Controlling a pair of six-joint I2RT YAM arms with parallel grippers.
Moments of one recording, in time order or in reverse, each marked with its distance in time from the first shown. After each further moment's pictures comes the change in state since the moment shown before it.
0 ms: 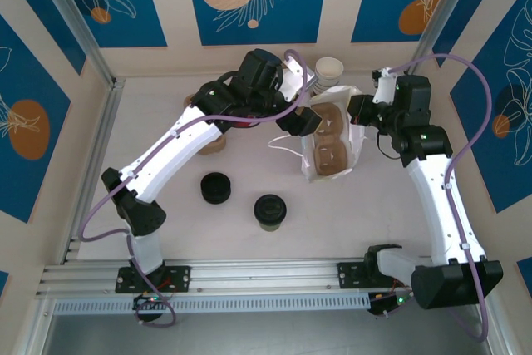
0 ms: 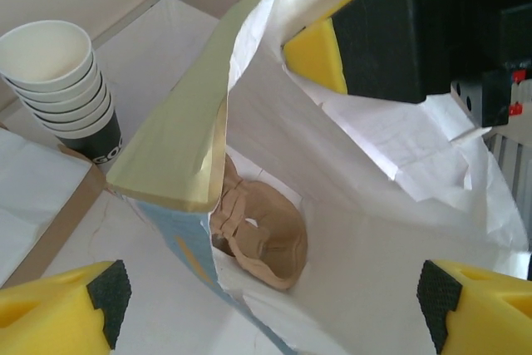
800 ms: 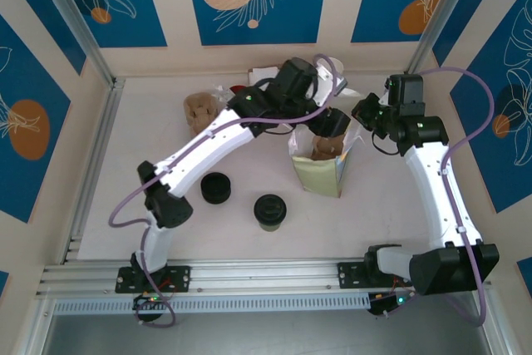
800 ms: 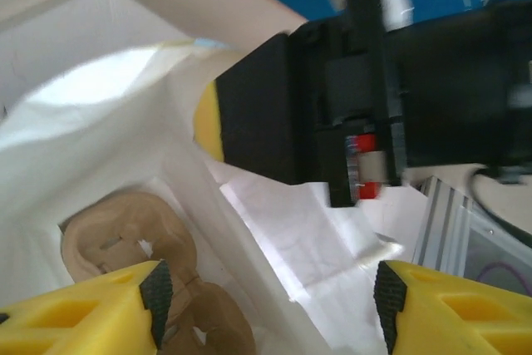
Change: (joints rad) left arm -0.113 0.235 0.221 0.014 -0.014 -0.232; right arm -0.020 0.090 0.056 -0.174 0.129 0.446
